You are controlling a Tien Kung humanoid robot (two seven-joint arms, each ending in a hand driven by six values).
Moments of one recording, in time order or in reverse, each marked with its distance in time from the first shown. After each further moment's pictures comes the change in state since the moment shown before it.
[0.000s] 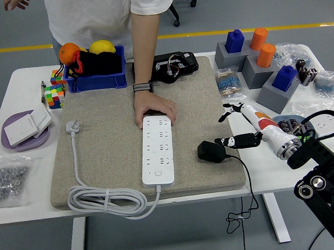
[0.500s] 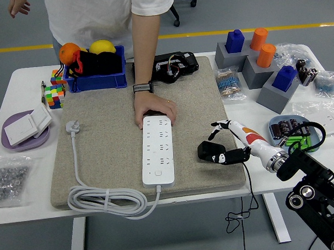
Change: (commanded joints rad) left arm -0.001 -0.001 -0.001 0.000 0.004 -0.001 0.001; right arm -0.005 0.003 -0.084 -0.032 0.018 0.013 -0.007
